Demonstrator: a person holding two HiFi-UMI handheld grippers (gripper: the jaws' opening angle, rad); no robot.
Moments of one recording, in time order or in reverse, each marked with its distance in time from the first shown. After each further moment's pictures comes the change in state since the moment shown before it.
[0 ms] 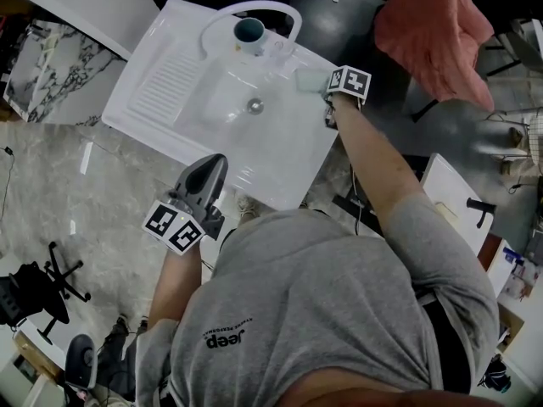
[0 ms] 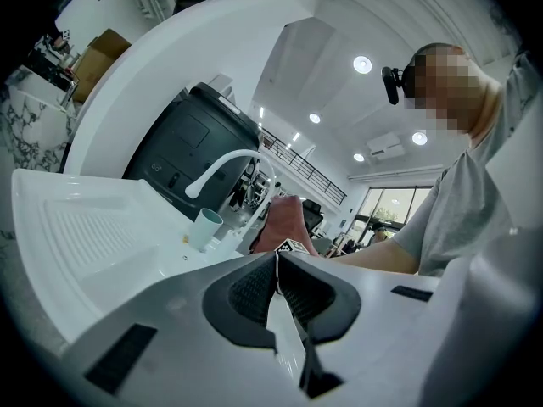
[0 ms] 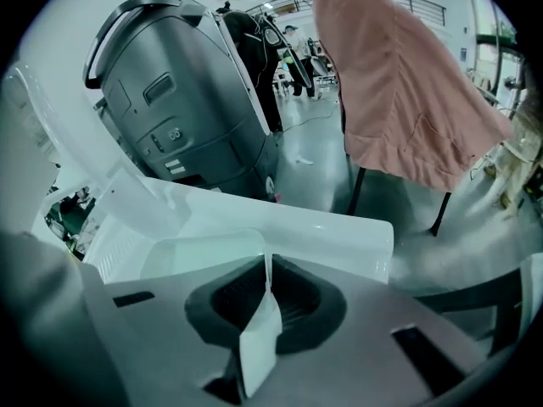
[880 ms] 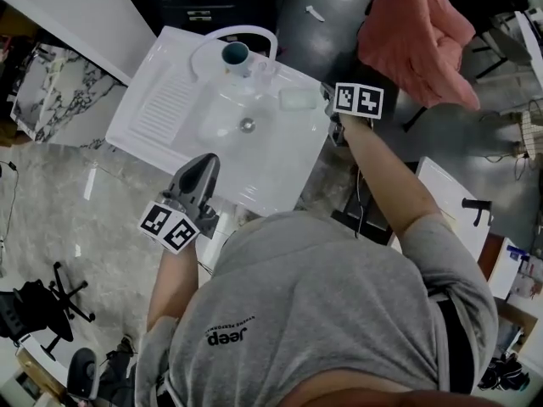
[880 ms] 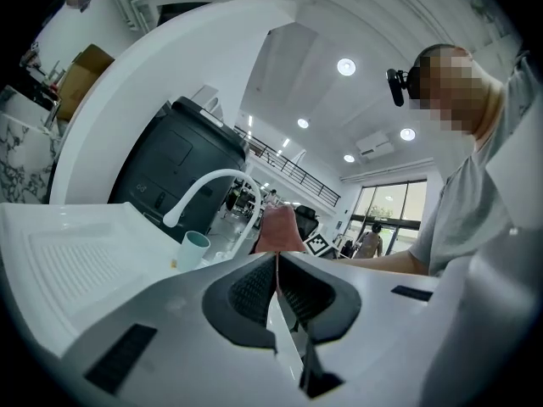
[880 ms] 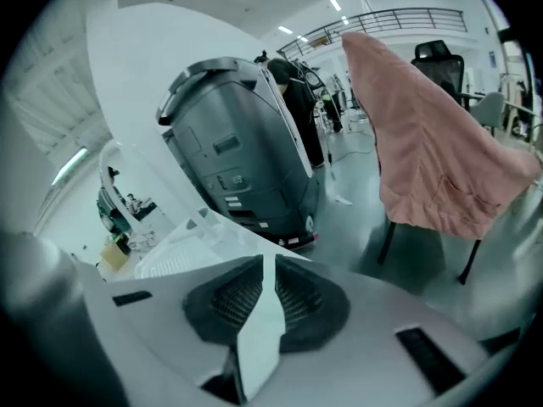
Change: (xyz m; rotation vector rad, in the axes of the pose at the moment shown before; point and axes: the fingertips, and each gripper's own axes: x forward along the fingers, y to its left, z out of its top) left arm 0.015 -0.022 0.036 0.084 -0.052 -0.025; right arm -0.127 0.040 0.047 -0.161 -0.209 0.258
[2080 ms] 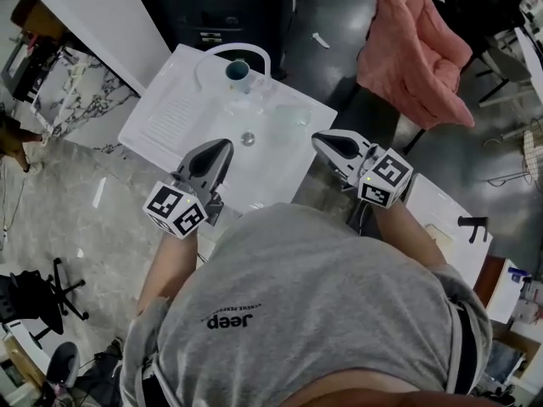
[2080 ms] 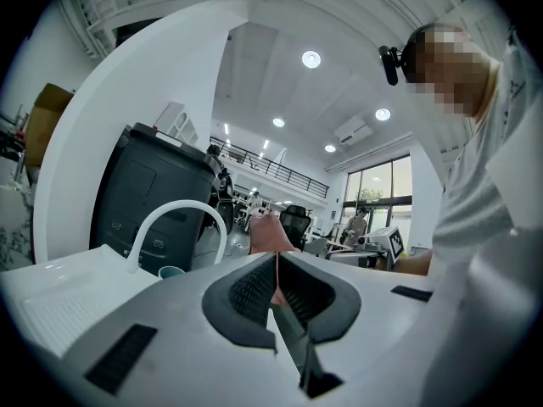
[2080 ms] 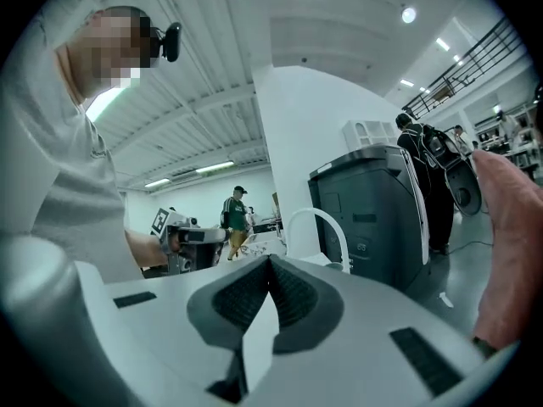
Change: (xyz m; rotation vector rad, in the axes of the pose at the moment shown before) left arm 0.038 -0.076 0.041 0.213 -0.014 -0.040; right arm -0.223 0.146 -0.025 -0.555 -0.367 0.714
